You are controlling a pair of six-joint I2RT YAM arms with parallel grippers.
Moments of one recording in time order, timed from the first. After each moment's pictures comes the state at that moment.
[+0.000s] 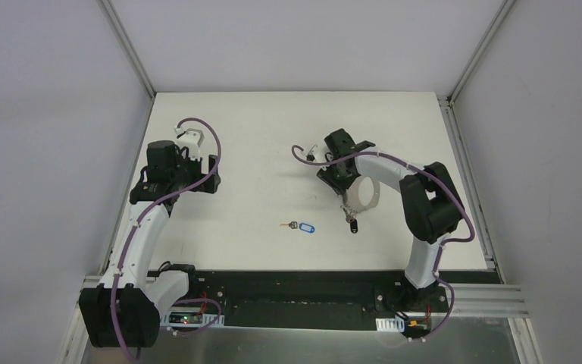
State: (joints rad) left arm 0.02 1.00 0.80 -0.46 0.24 0.10; right arm 0.54 1.88 1.27 -0.63 -0.01 -0.43
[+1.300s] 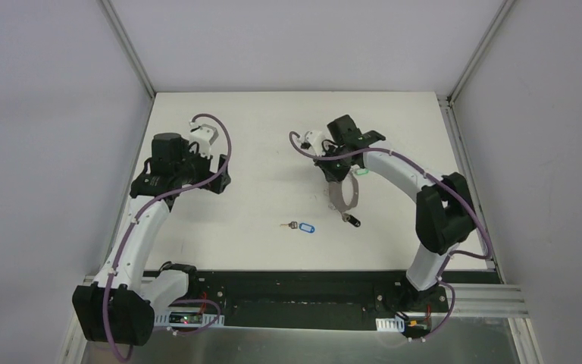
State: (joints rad) left arm -0.03 1.02 0.88 -0.54 0.32 0.16; right arm 0.56 1.79 1.35 -0.70 -0.19 -0.49
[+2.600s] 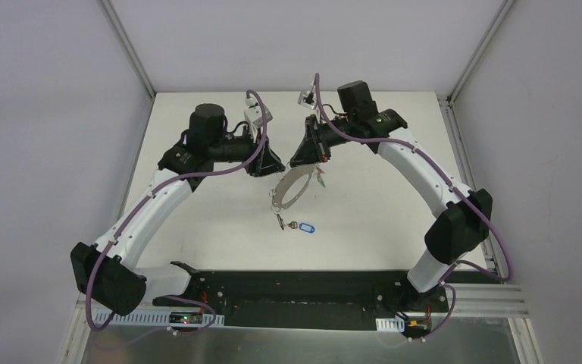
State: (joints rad) left arm -0.43 1.23 1.20 -0.40 0.76 -0.04; right arm 0.56 1.67 1.64 -0.69 -1.07 -0.07
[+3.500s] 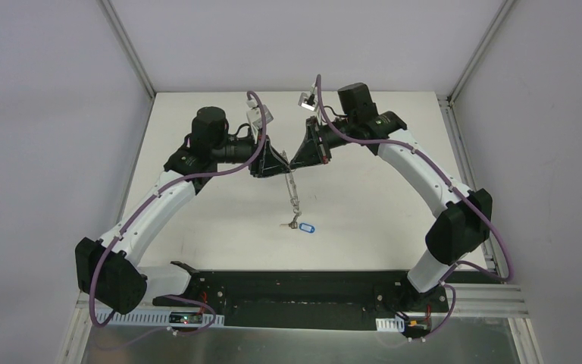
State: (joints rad) left arm -0.43 1.24 1.11 -0.21 0.87 -0.14; right arm 0.56 1.66 1.61 -0.66 -1.12 -0.06
